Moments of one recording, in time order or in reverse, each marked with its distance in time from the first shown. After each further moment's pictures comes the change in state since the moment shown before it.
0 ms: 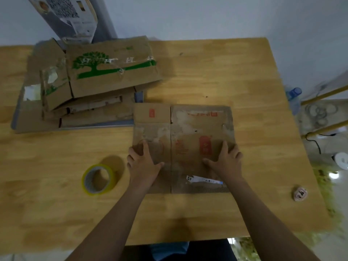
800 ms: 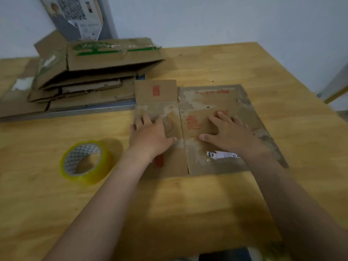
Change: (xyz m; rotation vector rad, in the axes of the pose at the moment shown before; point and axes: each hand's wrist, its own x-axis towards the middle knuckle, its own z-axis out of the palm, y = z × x) left_hand 0.006 -0.025 0.012 0.177 0.196 0.463; right_hand 0.005 -0.015 0.068 -0.183 0.237 -0.409
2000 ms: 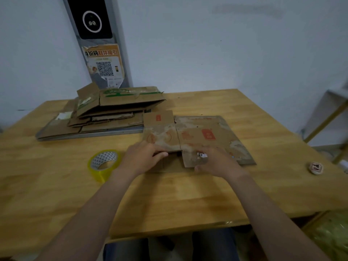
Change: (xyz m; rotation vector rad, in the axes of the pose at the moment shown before) left_hand -0.070 -0.027 -0.007 0.110 0.403 0.376; right_hand -0.099 -0.006 -0.012 0.197 0.056 -0.170
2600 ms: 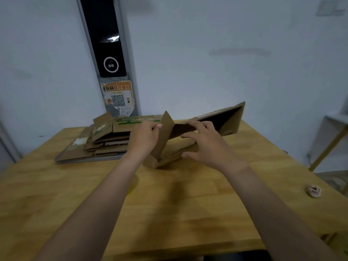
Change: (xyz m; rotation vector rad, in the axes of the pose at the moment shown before) left_hand 0.037 0.031 -0.118 -0.379 0.388 -0.266; right_hand -0.022 -0.078 -0.089 -0.232 0.493 -0.464
